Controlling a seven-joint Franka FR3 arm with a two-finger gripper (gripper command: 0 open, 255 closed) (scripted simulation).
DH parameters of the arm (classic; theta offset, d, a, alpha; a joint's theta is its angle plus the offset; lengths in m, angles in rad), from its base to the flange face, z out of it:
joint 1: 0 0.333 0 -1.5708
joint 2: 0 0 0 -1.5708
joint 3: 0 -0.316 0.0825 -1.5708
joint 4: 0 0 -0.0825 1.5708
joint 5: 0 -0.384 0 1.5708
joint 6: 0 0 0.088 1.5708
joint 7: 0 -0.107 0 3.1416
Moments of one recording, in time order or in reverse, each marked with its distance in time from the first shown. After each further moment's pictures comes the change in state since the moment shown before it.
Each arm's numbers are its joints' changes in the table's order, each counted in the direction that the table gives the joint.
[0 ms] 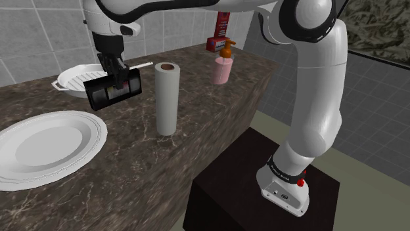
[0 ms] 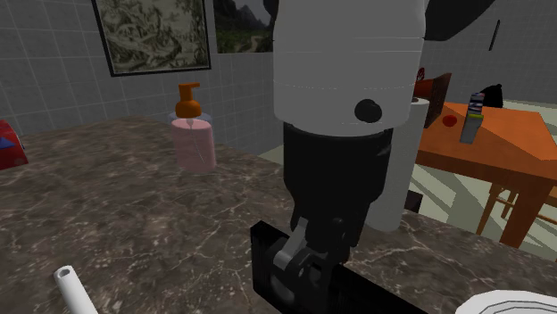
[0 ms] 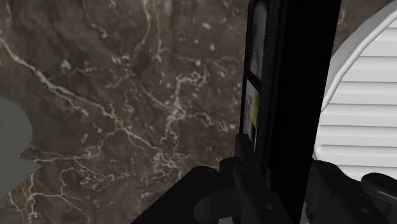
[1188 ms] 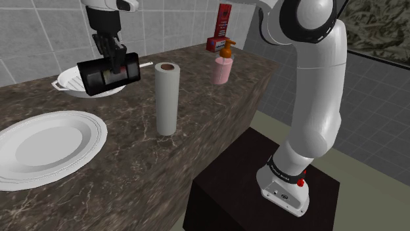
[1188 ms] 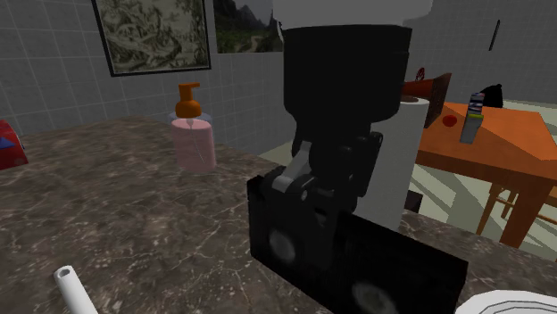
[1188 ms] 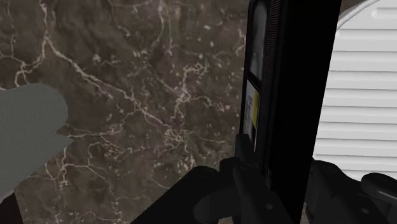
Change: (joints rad) arm 0.032 0.003 -0.004 0.158 -0.004 0.150 0.012
